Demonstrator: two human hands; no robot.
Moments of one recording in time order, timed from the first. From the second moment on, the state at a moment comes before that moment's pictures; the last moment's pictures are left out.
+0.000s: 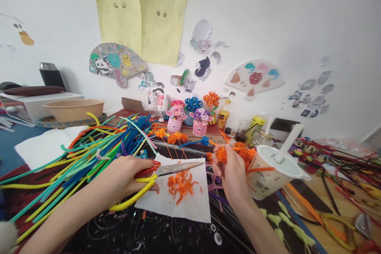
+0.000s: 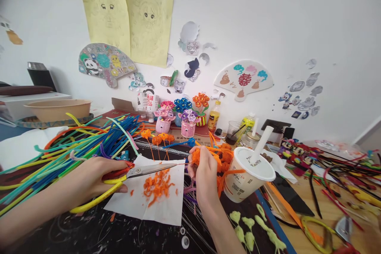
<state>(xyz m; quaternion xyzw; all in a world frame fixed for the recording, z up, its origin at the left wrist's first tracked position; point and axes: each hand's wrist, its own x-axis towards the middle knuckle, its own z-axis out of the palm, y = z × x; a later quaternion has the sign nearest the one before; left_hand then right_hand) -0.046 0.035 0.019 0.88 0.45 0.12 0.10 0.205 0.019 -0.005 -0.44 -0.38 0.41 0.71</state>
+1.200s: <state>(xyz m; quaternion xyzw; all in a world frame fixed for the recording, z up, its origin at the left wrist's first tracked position) -0.030 0.029 -0.006 0.88 0.44 0.13 0.09 0.196 0.014 -0.014 -0.43 -0.40 0.43 0.69</state>
